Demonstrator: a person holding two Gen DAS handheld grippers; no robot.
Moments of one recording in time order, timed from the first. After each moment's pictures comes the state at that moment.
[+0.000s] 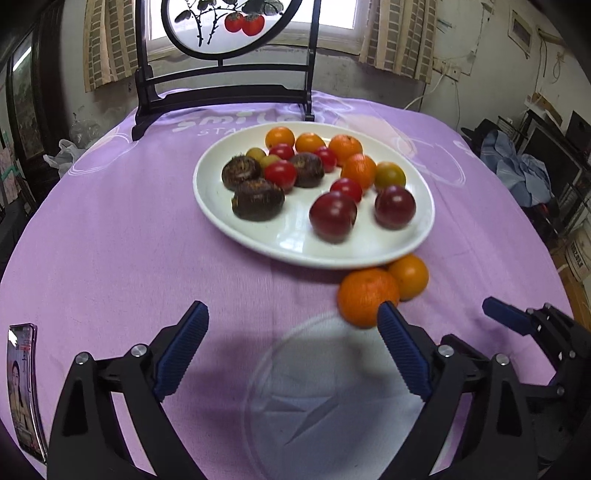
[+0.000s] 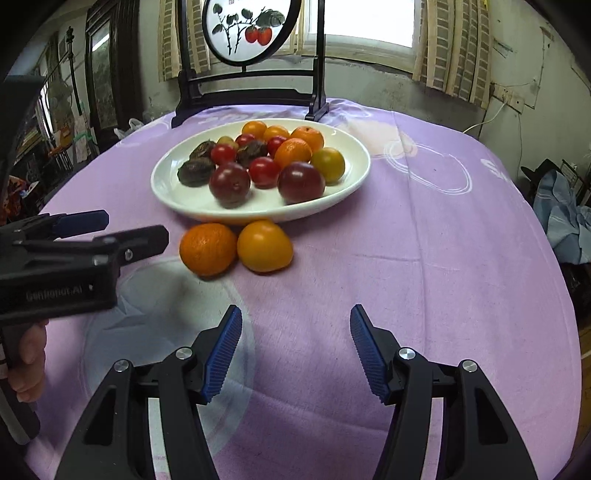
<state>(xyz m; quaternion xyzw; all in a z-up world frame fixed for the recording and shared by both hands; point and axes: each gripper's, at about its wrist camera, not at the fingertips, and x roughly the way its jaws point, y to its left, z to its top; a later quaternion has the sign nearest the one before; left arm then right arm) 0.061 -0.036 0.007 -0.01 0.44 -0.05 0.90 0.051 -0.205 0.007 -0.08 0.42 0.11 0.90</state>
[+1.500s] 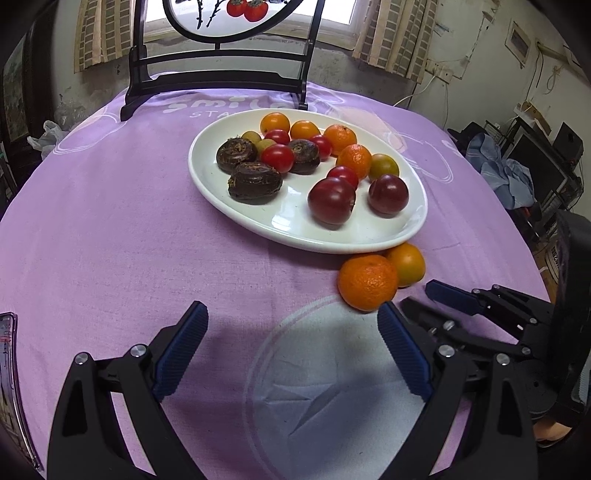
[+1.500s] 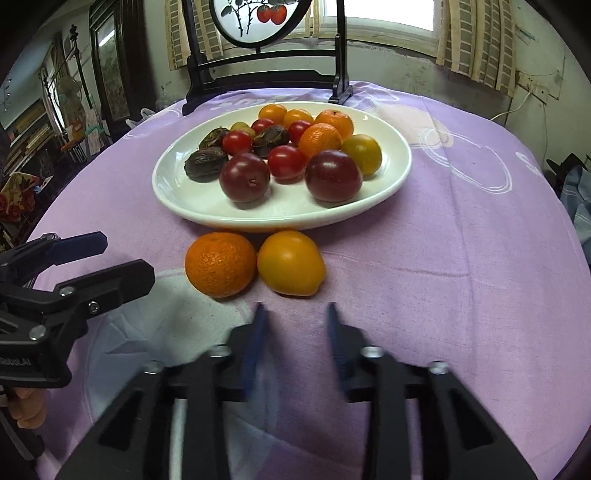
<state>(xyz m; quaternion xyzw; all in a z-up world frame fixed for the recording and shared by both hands) 0.064 -0.018 0.004 -0.05 0.45 -0.09 0.89 0.083 -0.189 -0.006 -0.06 0.45 0.15 0.88</state>
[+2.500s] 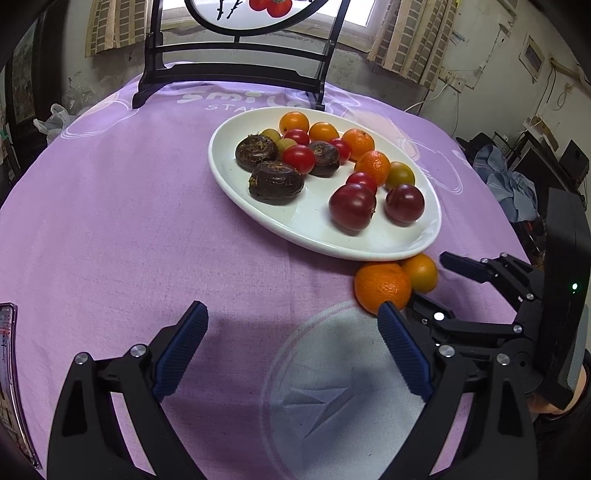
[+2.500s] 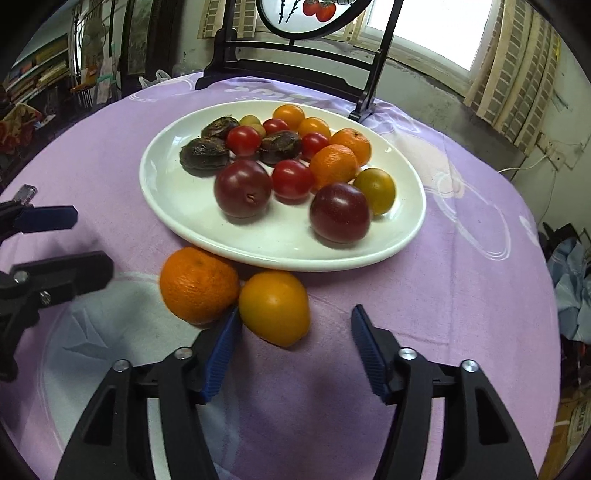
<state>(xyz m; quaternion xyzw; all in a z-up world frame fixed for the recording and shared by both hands) 0.073 -0.003 0.002 -0.08 0.46 -0.07 0.88 0.108 -0.170 -0.003 -0.19 0.43 0.15 0.87</state>
